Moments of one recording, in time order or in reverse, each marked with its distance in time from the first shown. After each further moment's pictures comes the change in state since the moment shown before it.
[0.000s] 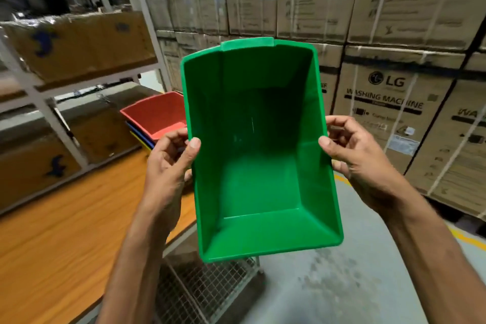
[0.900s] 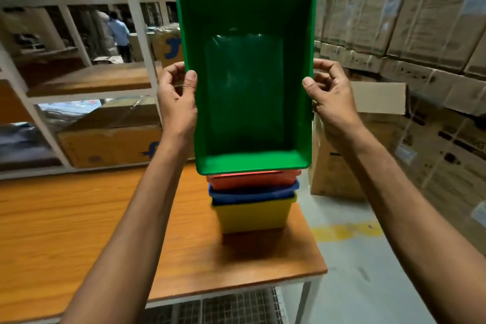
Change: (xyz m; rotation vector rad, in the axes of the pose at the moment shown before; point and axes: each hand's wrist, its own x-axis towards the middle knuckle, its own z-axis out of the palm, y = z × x) left_hand 0.265 0.018 -0.069 0.446 0.742 0.526; right_hand 0.386 0.007 0.201 0.108 -0.480 -0.291
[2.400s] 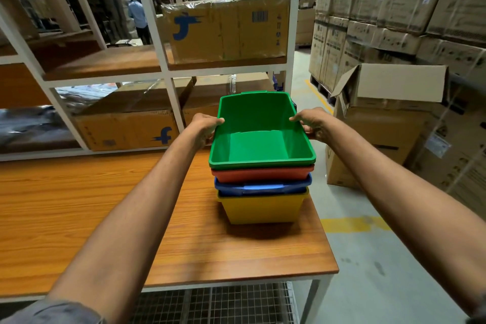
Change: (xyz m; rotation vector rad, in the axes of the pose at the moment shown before) left_hand 0.013 -0.118 0.008 0.445 -0.214 -0.915; right_hand 0.073 0.147 0.018 -0.218 -0.110 0.796
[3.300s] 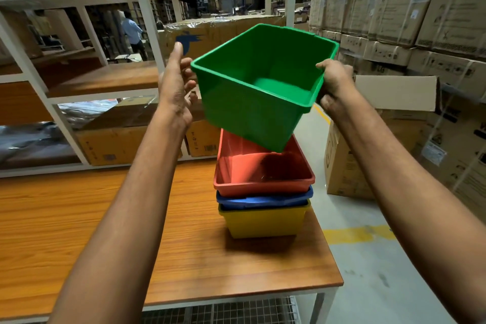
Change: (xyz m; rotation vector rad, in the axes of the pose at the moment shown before) left_hand -0.078 0.091 -0.050 -0.647 0.073 0.389; right_hand -0.029 -0.098 -0.023 0.669 0.112 -0.311
